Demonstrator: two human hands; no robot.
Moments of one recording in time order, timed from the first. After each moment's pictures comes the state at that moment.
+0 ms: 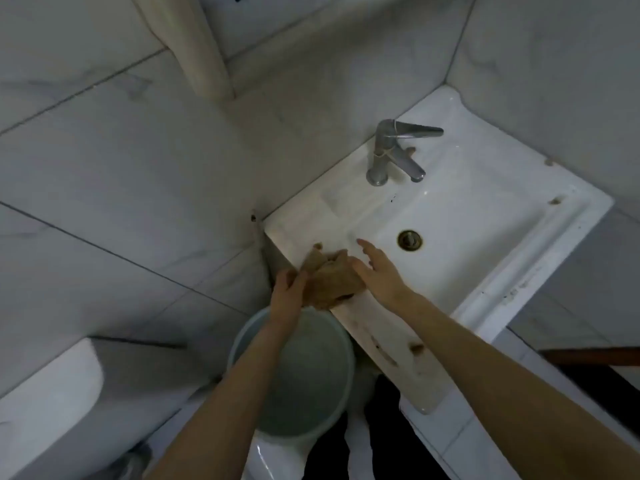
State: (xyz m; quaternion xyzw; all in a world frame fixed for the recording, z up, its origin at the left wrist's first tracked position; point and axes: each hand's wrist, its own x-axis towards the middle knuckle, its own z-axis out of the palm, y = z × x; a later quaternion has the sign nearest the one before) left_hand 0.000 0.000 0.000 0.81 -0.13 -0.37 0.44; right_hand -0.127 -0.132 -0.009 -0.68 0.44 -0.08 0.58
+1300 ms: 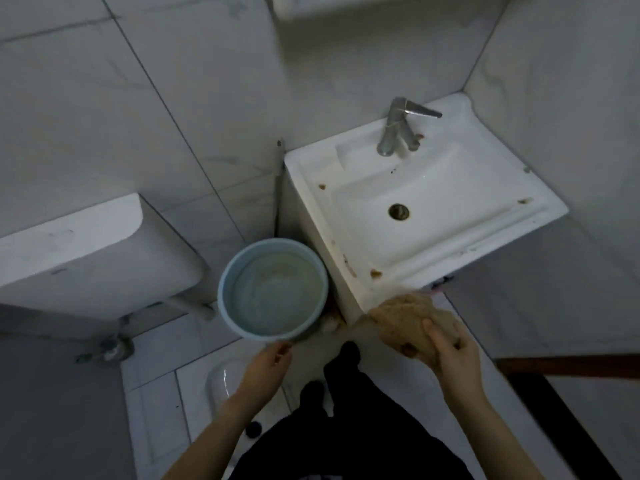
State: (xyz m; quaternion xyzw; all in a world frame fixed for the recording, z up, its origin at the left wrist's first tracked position) left_hand -0.232 0.237 -0.009 0.85 -0.18 -0.39 0.31; right_hand -0.427 0.006 0.071 -0.53 0.52 -0.21 0.63
